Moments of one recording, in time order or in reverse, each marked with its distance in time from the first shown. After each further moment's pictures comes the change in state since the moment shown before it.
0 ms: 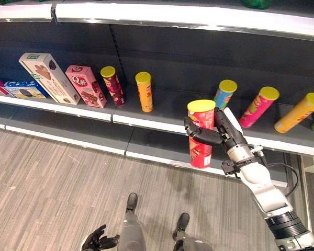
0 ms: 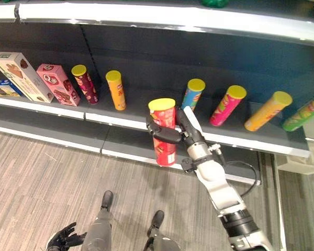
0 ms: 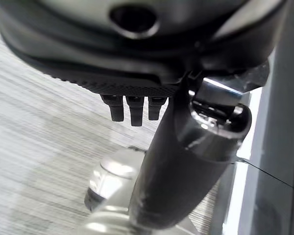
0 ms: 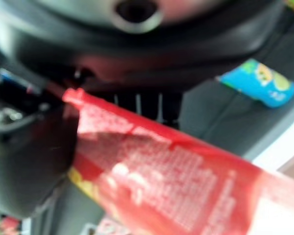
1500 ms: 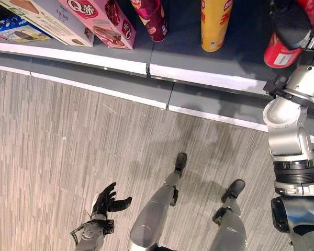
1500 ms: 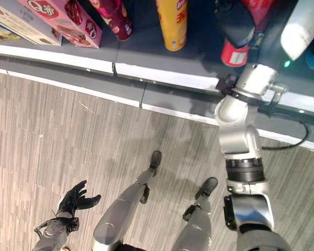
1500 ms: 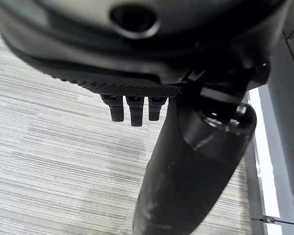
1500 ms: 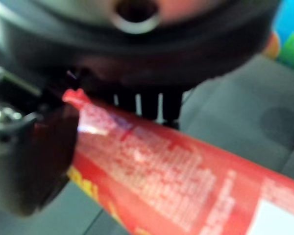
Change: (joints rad) left arm -0.142 0.050 -0.158 -0.181 -0.012 -0.112 0.117; right arm -0.556 -0.007 -0.250 0.042 -0.535 0.082 -0.688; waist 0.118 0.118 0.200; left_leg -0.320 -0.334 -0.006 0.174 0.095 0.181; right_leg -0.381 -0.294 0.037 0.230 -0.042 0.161
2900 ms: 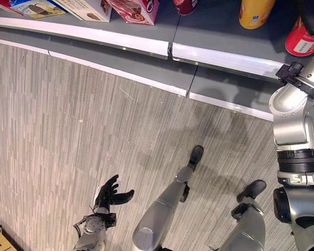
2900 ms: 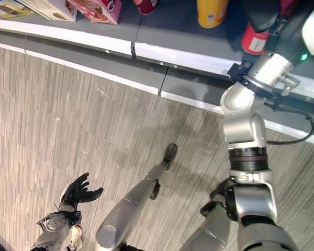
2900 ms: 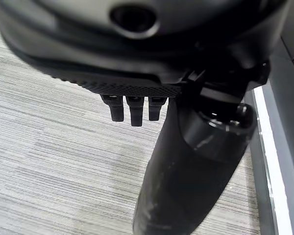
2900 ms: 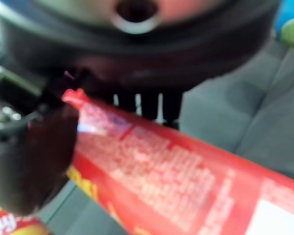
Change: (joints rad) left arm -0.041 0.010 -0.058 -0.009 -0.028 -0.028 0.015; right arm -0.058 -0.019 0.000 0.111 -0.003 0.040 -0.151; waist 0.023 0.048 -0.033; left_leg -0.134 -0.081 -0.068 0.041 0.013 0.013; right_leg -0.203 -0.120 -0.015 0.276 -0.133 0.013
